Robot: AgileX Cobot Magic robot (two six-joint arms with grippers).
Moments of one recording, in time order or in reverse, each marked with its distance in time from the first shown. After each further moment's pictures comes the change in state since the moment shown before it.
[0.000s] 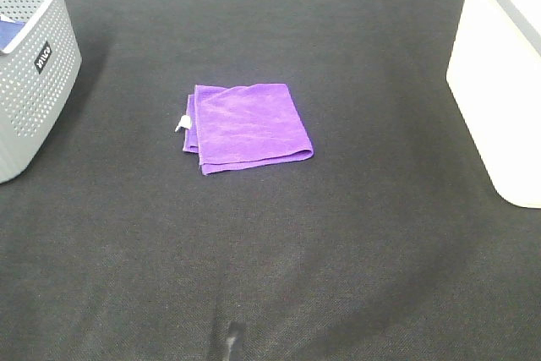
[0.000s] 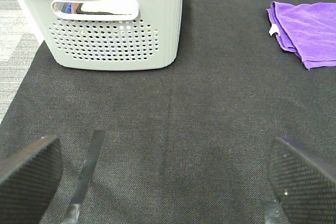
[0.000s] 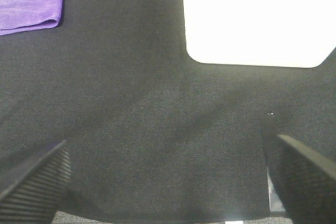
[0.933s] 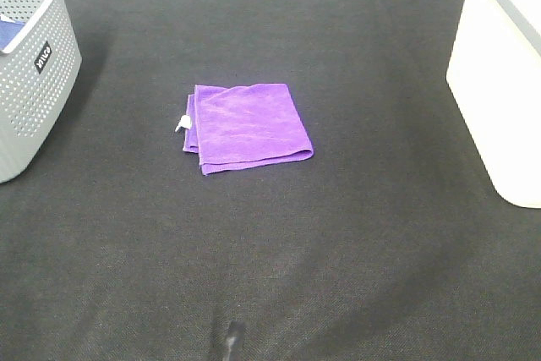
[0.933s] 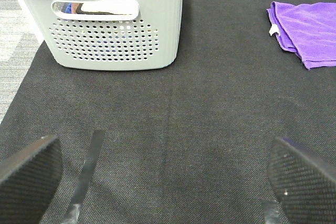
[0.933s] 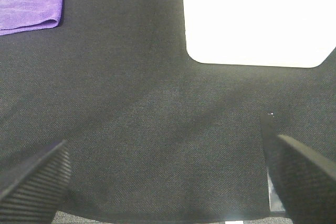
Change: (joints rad) left arm 0.000 0.000 0.000 0.000 0.000 0.000; right arm 0.000 0.000 0.000 0.000 0.000 0.000
